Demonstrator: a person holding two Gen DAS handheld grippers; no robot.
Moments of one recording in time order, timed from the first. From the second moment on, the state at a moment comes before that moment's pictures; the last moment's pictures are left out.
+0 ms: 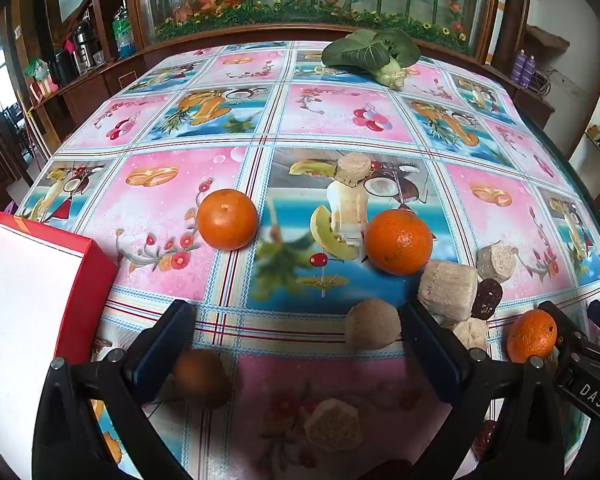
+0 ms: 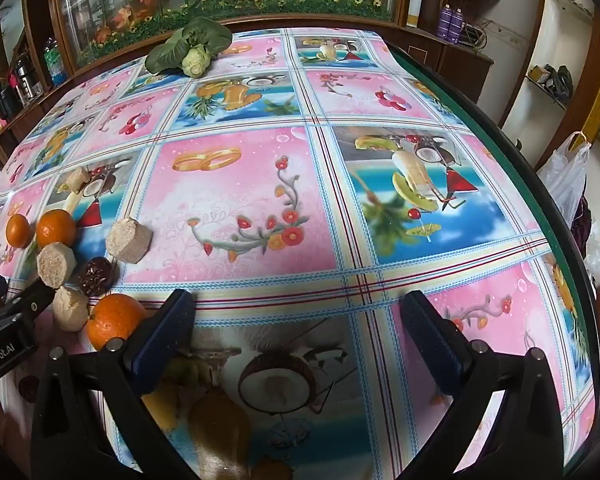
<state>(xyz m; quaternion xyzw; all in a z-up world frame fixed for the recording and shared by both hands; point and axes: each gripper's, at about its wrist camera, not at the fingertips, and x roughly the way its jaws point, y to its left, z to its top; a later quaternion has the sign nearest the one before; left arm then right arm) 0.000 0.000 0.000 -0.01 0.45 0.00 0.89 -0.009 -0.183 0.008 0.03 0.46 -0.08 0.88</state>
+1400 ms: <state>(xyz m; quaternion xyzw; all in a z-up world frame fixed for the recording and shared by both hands) -0.103 0.050 0.087 0.05 0.33 0.04 0.94 -0.077 -0.137 0.093 0.05 0.39 0.05 0.92</state>
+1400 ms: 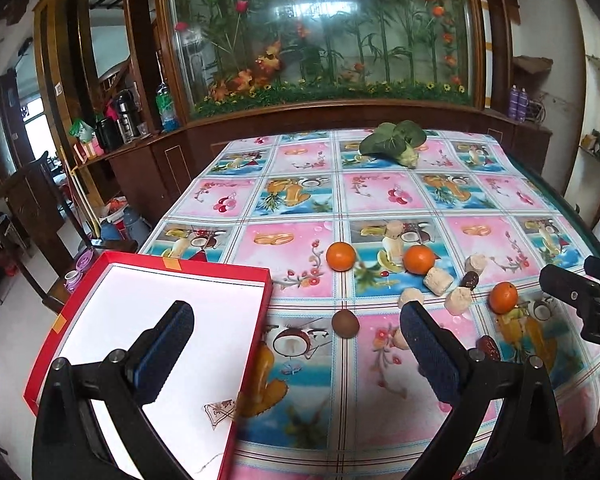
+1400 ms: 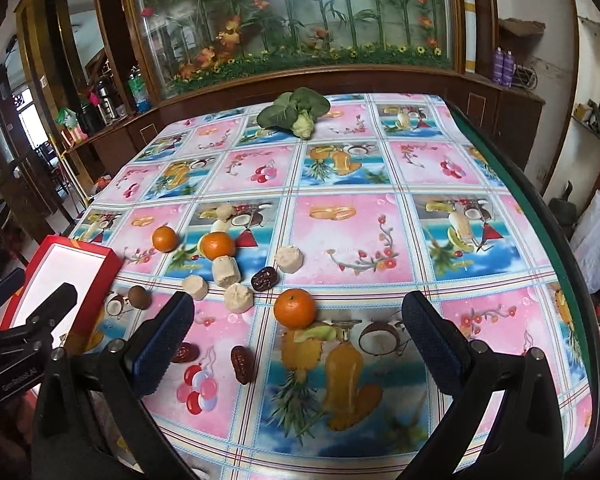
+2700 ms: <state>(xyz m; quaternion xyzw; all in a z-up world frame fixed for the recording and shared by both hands) -0.032 0.061 0.060 0.07 0.40 0.05 0.91 -0.037 -0.151 0.047 0.08 0.43 0.11 0.89</state>
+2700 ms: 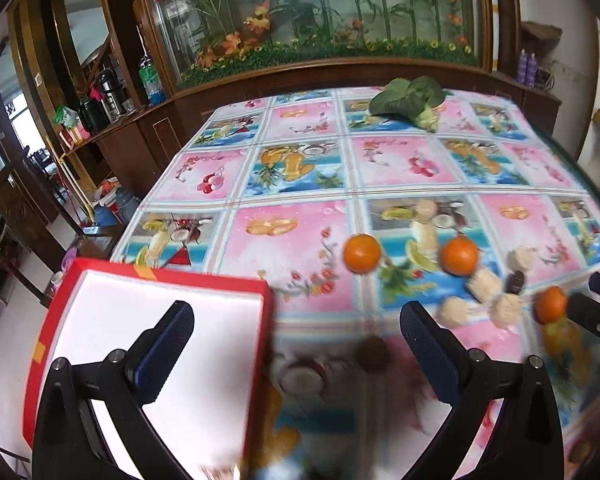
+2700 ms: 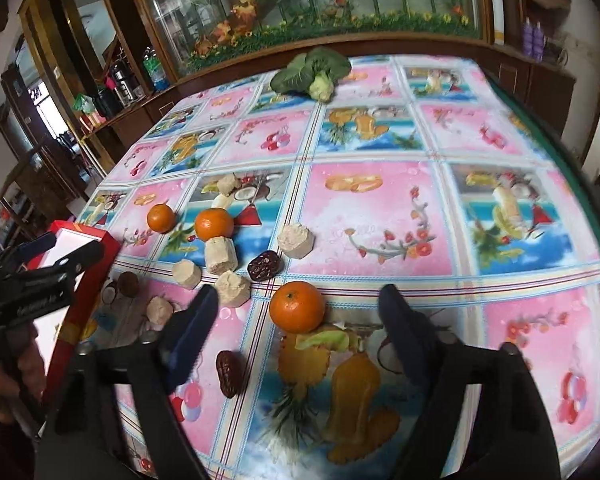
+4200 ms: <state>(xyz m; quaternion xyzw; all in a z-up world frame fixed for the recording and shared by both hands) 0.051 0.026 0.018 0.09 0.48 -0.06 0.87 -0.022 -0.162 0.026 0.14 0.44 0.12 0.88</state>
